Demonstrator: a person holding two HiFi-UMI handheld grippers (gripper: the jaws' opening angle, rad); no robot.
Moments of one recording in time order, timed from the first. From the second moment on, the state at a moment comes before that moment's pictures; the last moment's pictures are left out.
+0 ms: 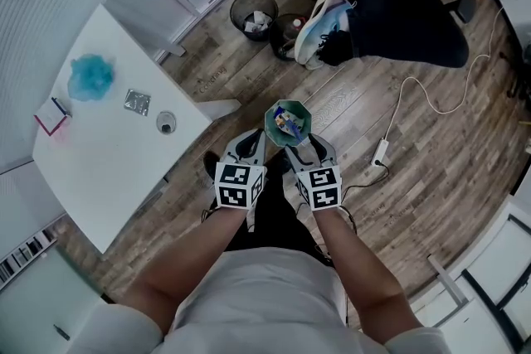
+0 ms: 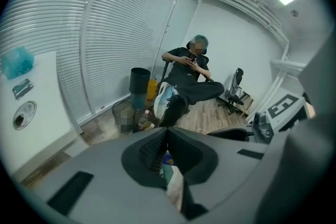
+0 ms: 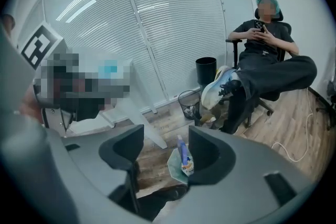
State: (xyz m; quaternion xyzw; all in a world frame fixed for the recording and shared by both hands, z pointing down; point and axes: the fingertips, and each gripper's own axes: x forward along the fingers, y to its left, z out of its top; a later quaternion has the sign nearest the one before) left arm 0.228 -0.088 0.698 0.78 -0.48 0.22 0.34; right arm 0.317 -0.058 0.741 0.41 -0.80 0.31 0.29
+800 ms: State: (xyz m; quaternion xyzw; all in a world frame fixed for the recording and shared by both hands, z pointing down) left arm 0.204 -0.101 0.659 0.78 -0.50 0.19 0.32; right arm 0.281 -0.076 0.686 0.41 -0.83 0.28 0.26
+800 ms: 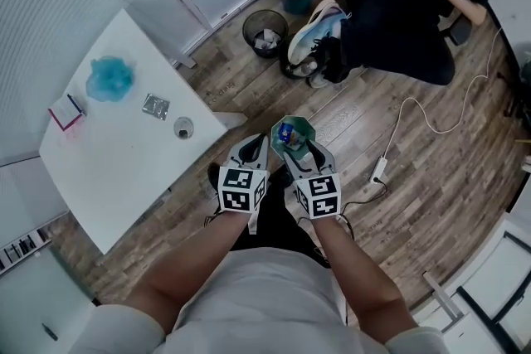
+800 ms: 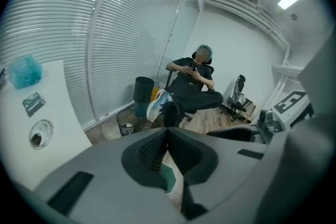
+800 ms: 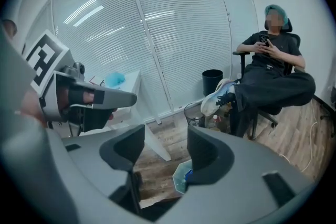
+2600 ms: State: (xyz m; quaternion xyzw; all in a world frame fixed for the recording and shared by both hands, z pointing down) left arm -0.104 -0.072 0.465 0.74 -0.63 0.05 0.22; right arm -0.059 -0.076 0.458 0.33 -0.92 0.12 0.16
